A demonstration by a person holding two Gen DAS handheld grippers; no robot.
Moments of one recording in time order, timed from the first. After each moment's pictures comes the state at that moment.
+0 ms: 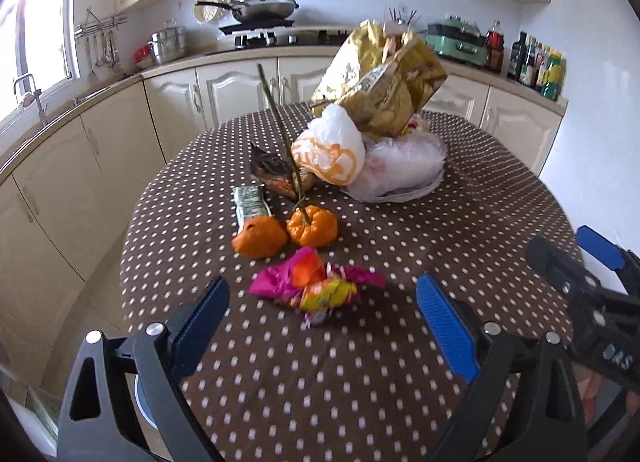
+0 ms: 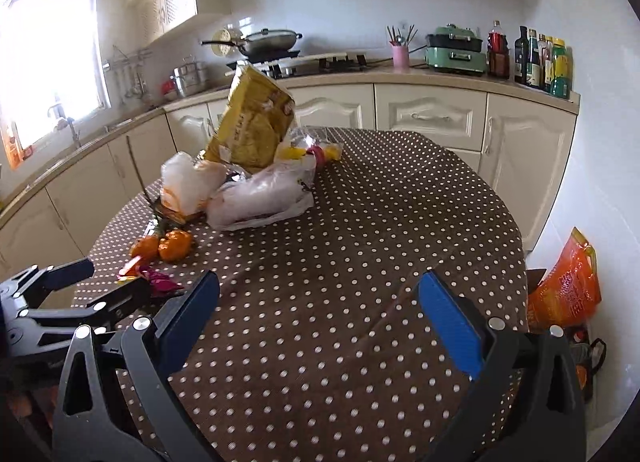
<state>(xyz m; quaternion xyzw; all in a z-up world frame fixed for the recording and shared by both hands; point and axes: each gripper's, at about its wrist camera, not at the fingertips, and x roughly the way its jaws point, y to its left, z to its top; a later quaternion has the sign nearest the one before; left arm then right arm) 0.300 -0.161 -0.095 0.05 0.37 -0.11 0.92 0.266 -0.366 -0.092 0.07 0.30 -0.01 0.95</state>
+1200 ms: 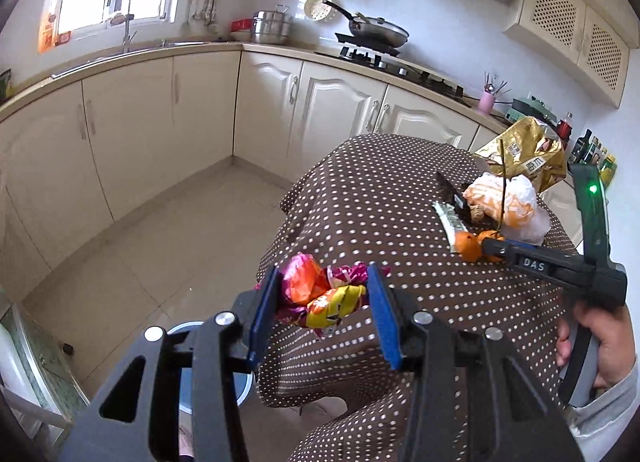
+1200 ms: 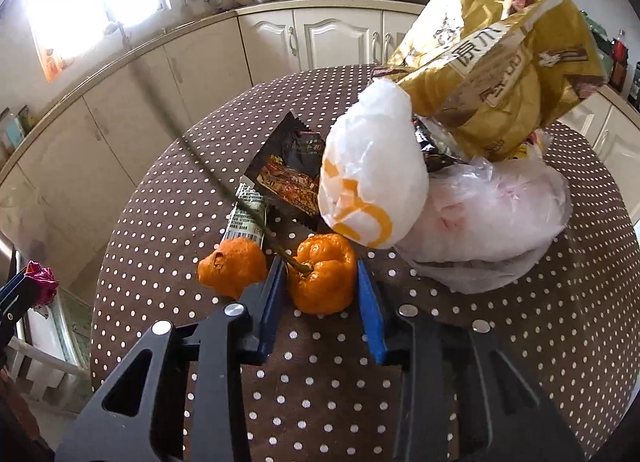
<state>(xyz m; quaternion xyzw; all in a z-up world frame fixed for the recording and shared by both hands) 0.268 0.048 -0.096 -0.10 0.33 -0.02 0.94 0.403 -0.230 -0.112 0.00 0.43 0.12 0.89</state>
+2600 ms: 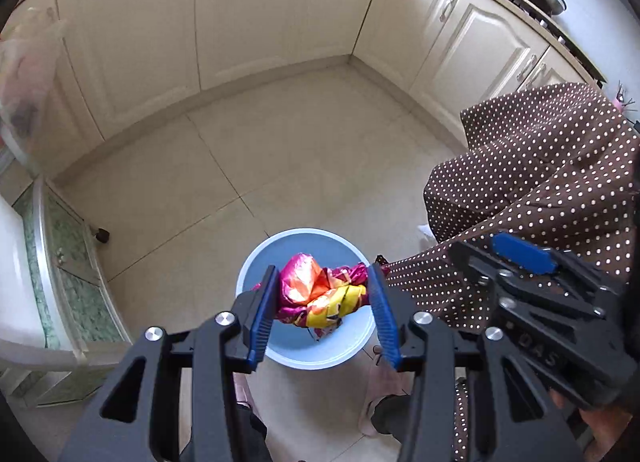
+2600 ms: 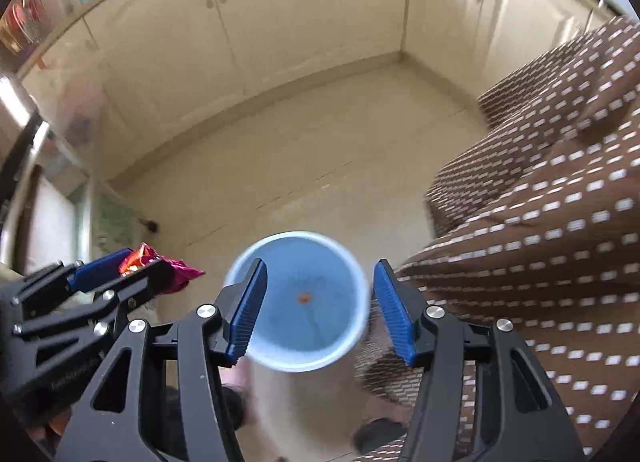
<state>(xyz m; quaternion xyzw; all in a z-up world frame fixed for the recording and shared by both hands) 0.299 0.251 -0.289 -0.19 0.48 0.12 0.84 0.383 0.083 -0.268 -0.13 0.48 0.28 0.82</state>
